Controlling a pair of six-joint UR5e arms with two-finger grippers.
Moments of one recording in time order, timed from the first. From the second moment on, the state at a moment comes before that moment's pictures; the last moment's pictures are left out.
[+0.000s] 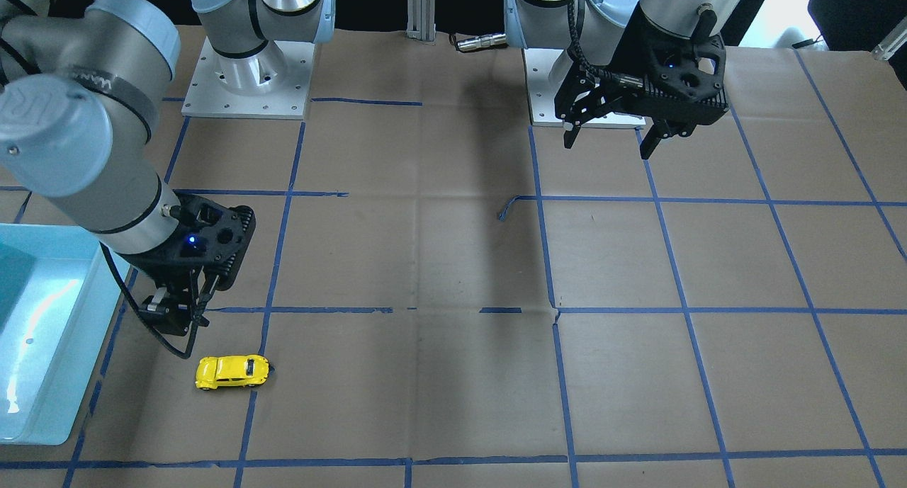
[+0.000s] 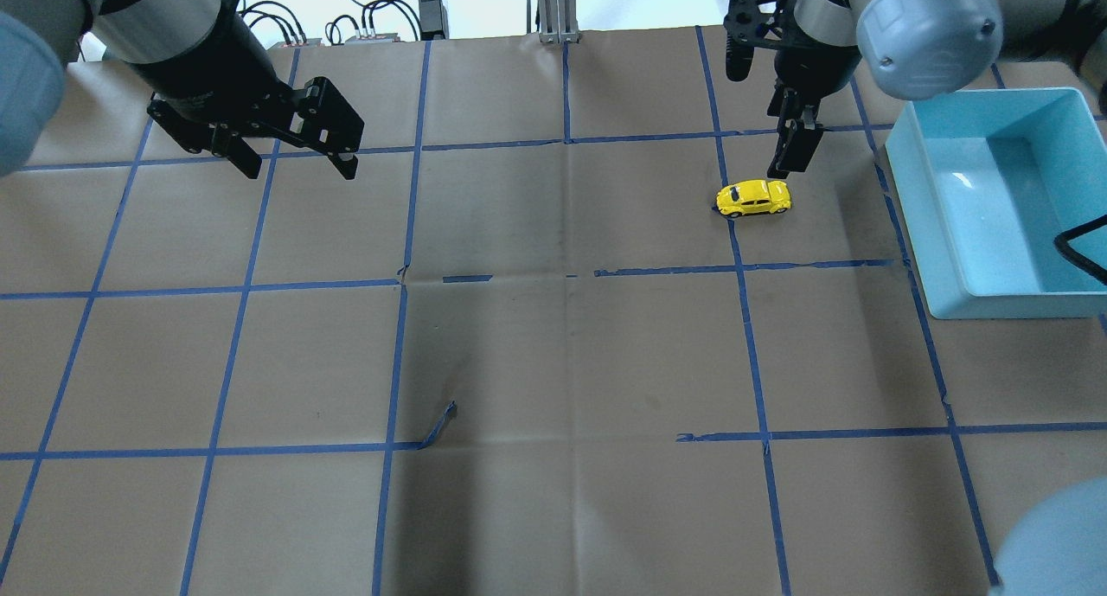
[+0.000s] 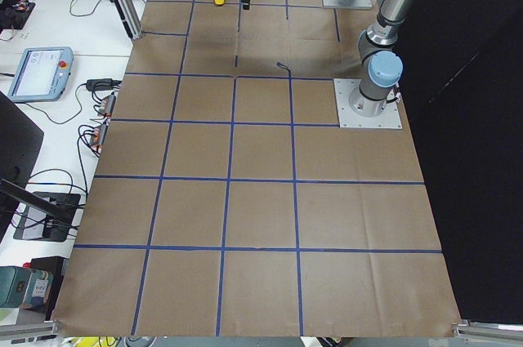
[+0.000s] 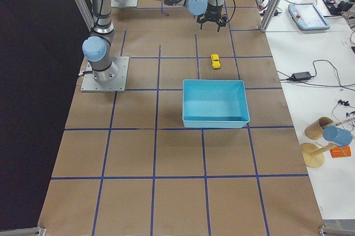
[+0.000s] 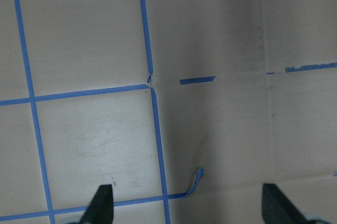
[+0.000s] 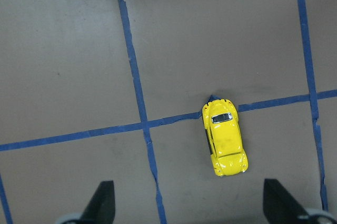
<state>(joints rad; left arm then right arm) -1.58 -1.55 -1.53 -1.59 1.51 0.10 1.54 -1.24 1.50 -1.81 -1.53 -1.45</state>
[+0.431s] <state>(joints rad) -1.58 -1.55 -1.53 -1.58 1.51 0.10 1.54 -1.14 1.53 -1.97 -1.54 -1.55</state>
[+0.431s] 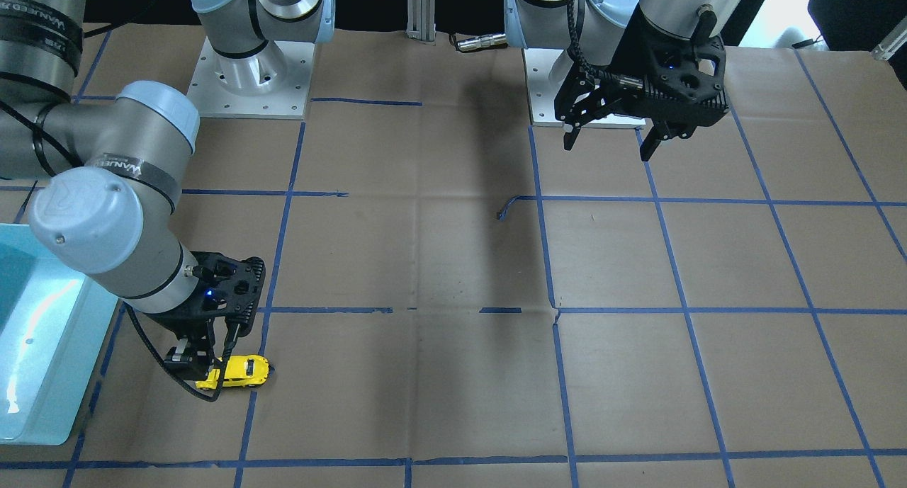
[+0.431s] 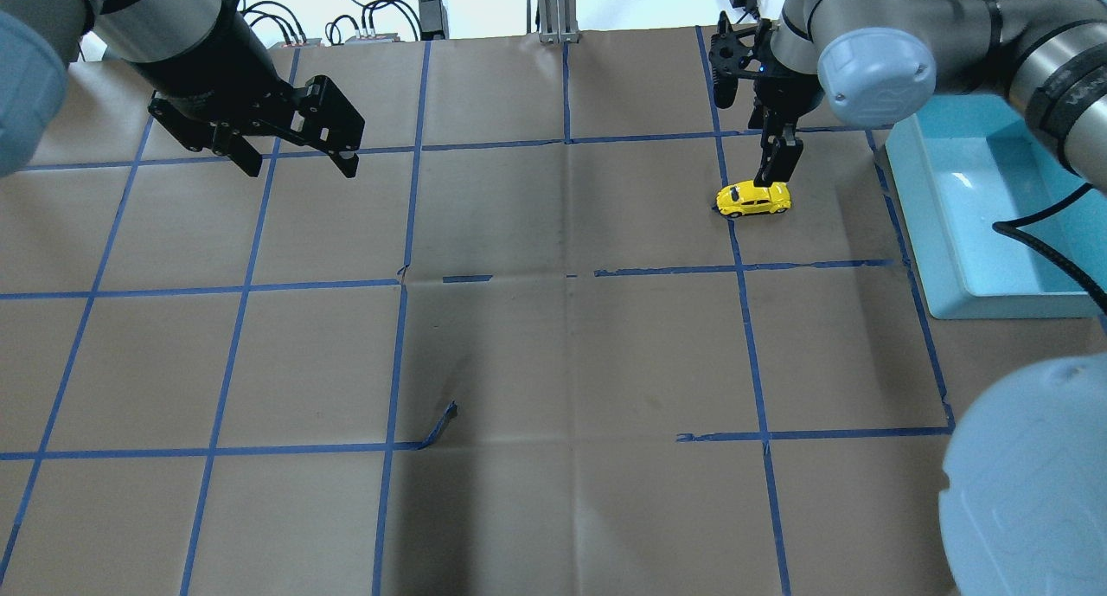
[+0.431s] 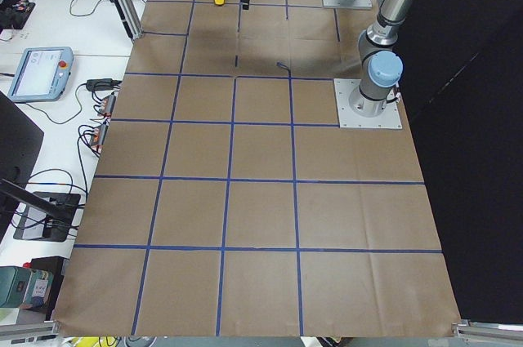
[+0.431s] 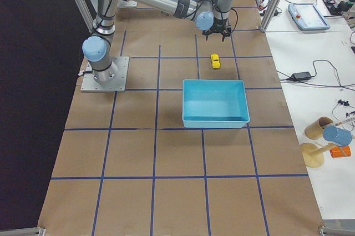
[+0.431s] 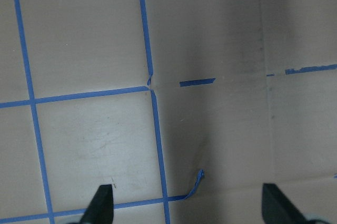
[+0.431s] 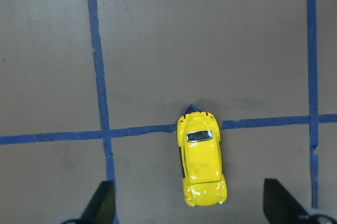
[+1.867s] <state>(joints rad) -1.58 -1.55 -1.53 -1.58 1.51 0.10 1.49 -0.98 1.60 -2.18 -1.53 -1.68</state>
